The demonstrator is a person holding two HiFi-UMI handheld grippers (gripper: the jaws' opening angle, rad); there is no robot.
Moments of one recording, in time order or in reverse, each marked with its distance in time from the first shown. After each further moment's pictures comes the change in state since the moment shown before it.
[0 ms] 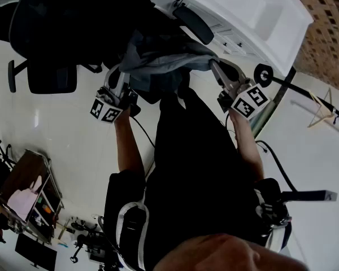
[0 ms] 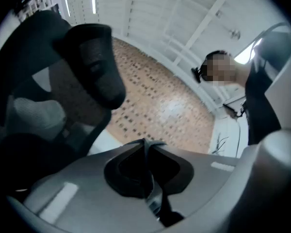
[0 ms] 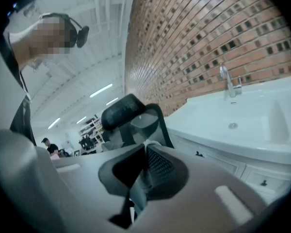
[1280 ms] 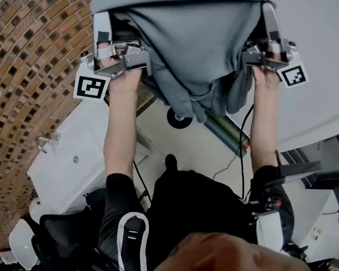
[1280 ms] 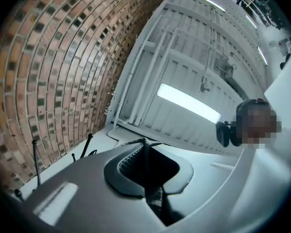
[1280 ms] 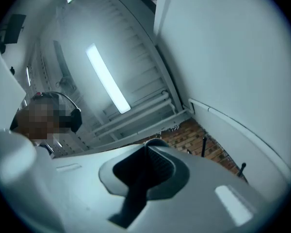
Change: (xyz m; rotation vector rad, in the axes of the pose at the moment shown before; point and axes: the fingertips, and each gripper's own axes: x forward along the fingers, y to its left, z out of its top) left arm 0.652 -0.922 -0.067 -0.746 -0.238 -1.353; right arm -0.990 -0.121 0.405 -0.694 -1.307 -0.460
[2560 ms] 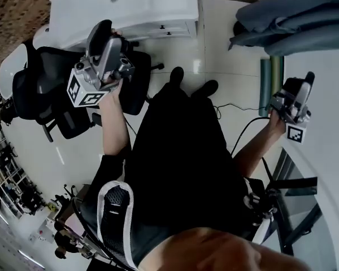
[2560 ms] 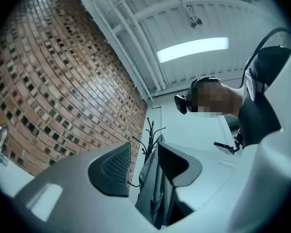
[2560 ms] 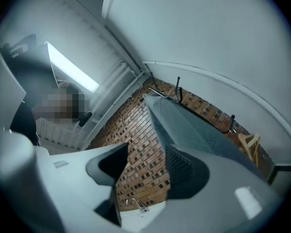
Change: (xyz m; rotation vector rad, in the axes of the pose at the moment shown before) left arm -0.392 -0.193 0.129 0.602 0.570 0.699; right arm -0.258 0.105 -0.279 0.491 0.321 -0.345
